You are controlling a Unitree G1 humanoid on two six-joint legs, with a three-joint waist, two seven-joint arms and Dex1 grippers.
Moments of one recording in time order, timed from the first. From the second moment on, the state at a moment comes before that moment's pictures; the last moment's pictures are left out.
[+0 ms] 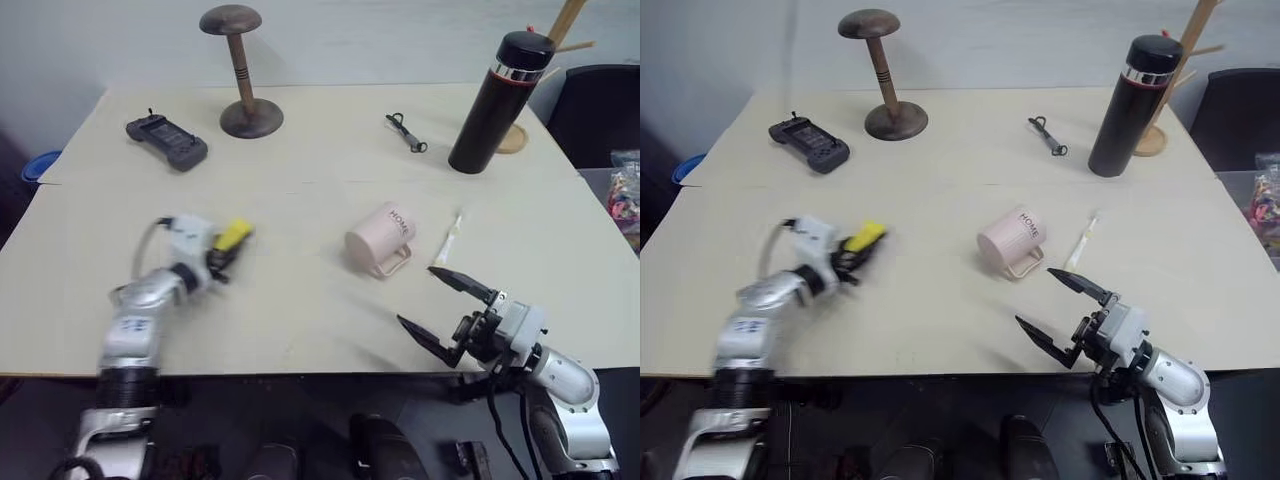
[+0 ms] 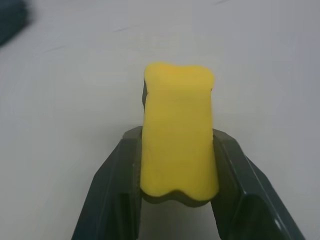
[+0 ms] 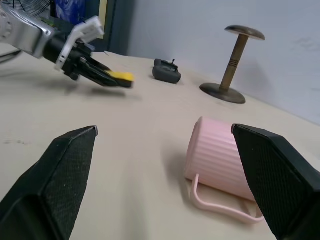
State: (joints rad) left arm -0.30 0.59 0.28 0.17 -0.19 0.38 -0.40; right arm 0.09 -0.48 -0.08 -0.20 0.44 -0.32 0.94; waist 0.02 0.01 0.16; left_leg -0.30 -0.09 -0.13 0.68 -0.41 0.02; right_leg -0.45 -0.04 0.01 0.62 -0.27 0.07
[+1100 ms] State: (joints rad) left arm -0.14 0.72 0.23 -0.04 -0.45 0.10 -1.11; right arm -0.29 -0.47 -0.20 -0.39 1.20 1.01 -0.22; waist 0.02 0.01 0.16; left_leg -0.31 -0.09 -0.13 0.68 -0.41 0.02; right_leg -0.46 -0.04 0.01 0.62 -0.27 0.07
